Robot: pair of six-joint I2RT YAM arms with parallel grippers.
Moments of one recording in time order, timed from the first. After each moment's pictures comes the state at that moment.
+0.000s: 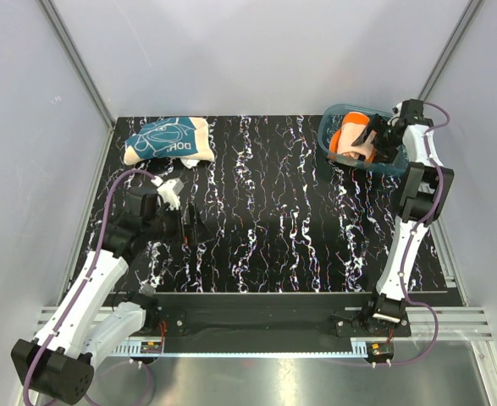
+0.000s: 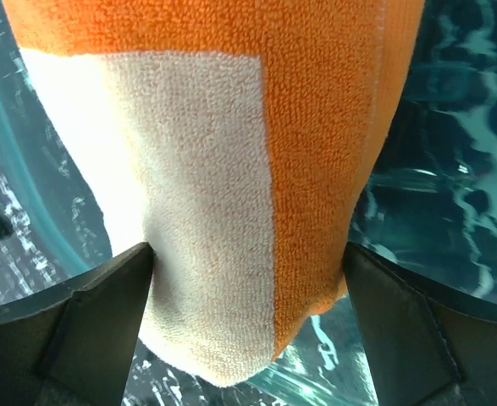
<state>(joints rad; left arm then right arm) -0.30 0.85 0.79 -0.74 0.42 -0.37 -0.24 2.41 2.17 -0.78 -0.42 0.35</state>
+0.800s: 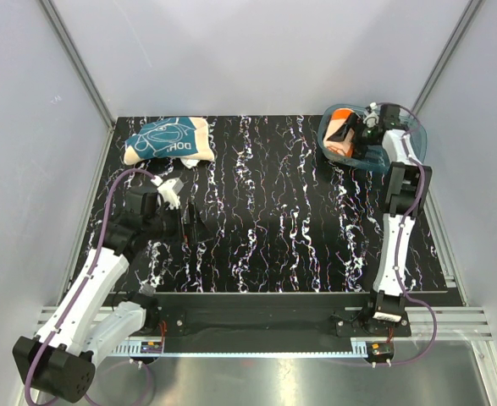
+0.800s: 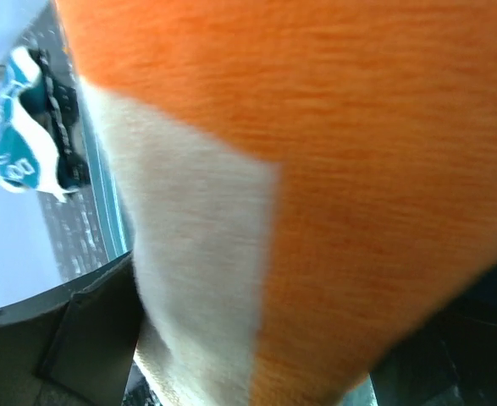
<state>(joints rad) -0.29 0.86 0.79 -0.74 0.42 -0.37 -0.18 2.63 2.31 -0.61 -0.75 0.40</state>
